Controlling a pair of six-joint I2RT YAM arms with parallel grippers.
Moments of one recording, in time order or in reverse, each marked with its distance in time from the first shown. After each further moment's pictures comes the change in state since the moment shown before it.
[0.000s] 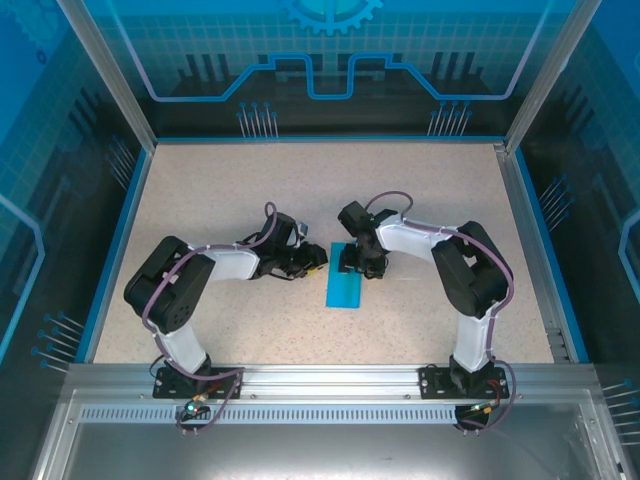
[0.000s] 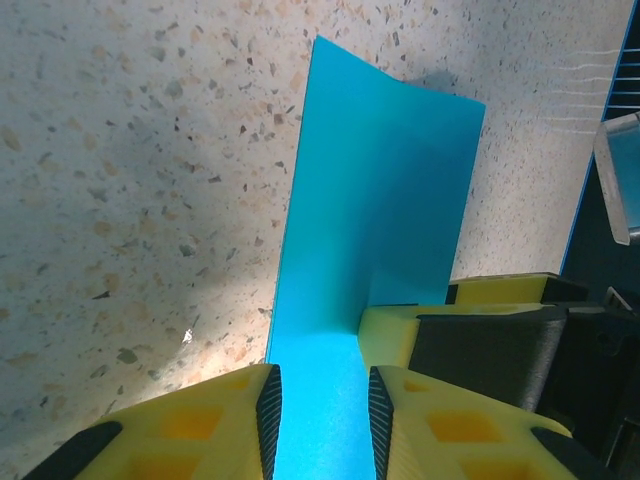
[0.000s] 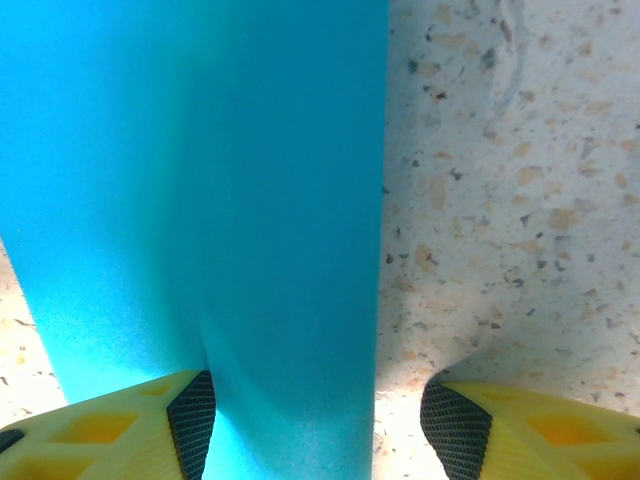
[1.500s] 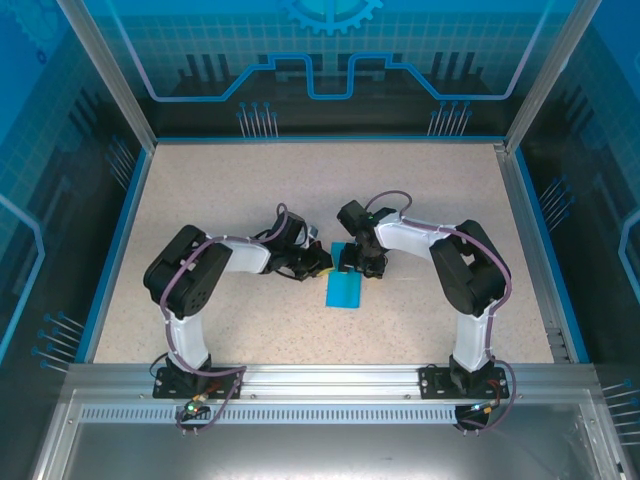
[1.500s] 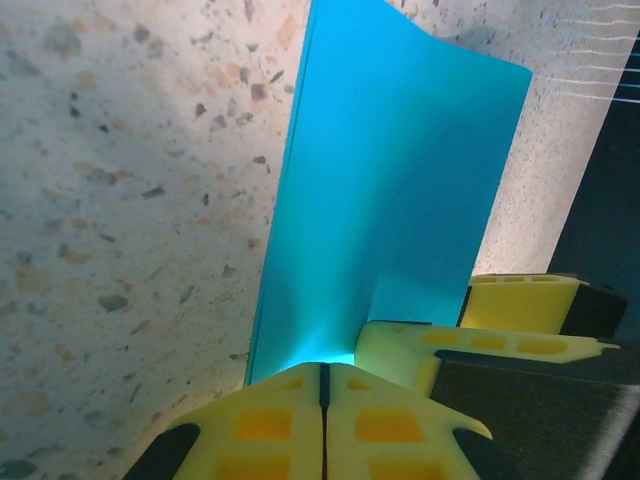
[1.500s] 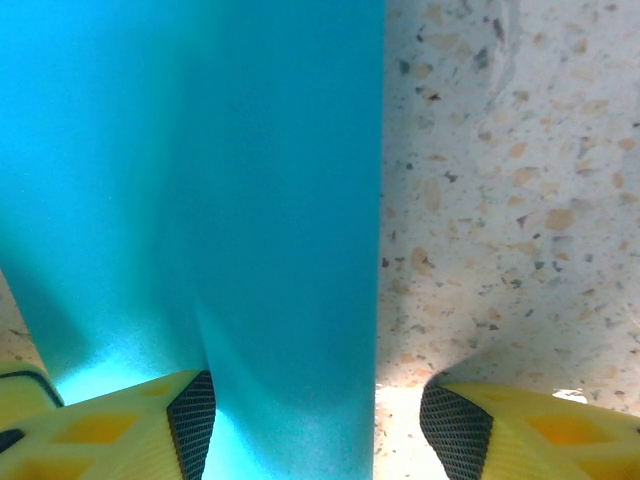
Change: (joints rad) left arm -0.017 0.134 0.085 -0.005 0.095 -0.020; right arm -0.002 0.019 0.016 -0.023 -0.003 0.016
